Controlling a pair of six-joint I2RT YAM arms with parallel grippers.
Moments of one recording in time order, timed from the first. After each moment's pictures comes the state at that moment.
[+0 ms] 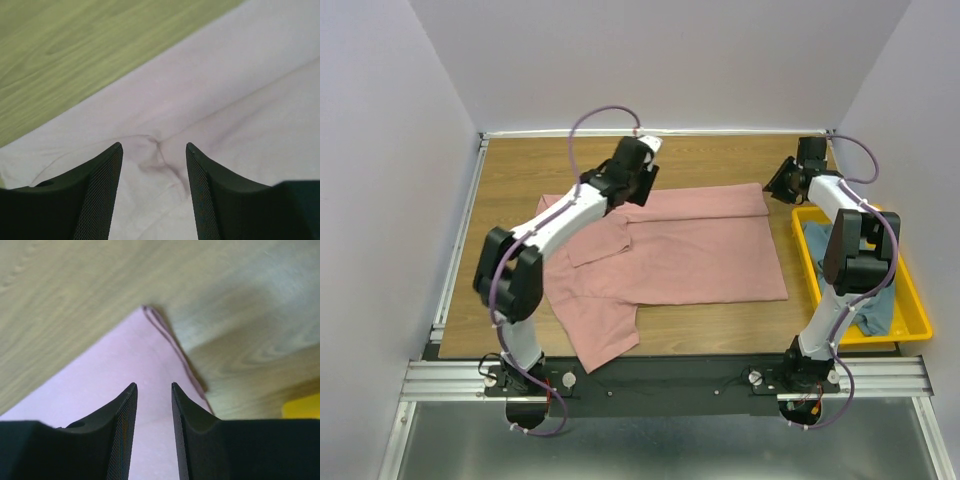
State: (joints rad) left arm -0.59 1.85 1.54 -0.44 -0.19 -0.02; right arm -0.09 1.90 1.36 -0.31 -0.06 0.54
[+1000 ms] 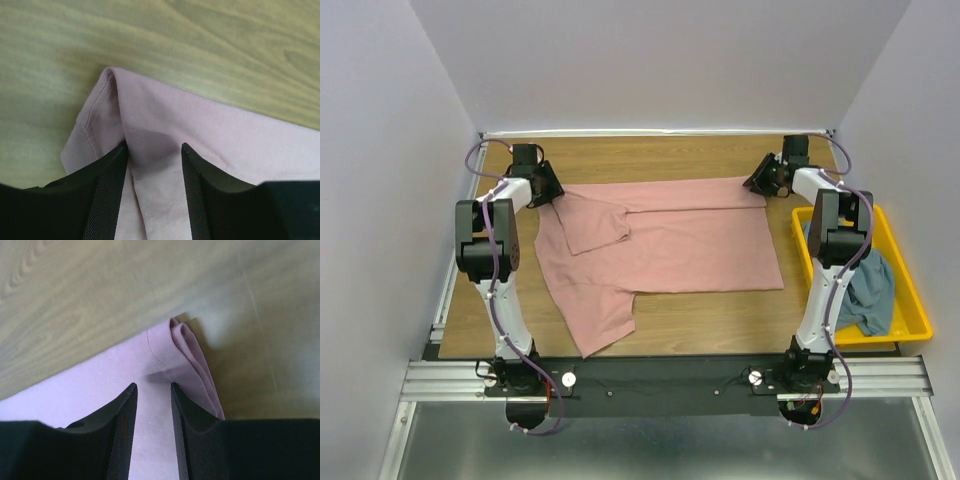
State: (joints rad) left arm 0.04 2.06 1.40 -0.19 0.11 -0.43; right arm -0.06 2.19 1.57 -0.24 -0.25 0.54
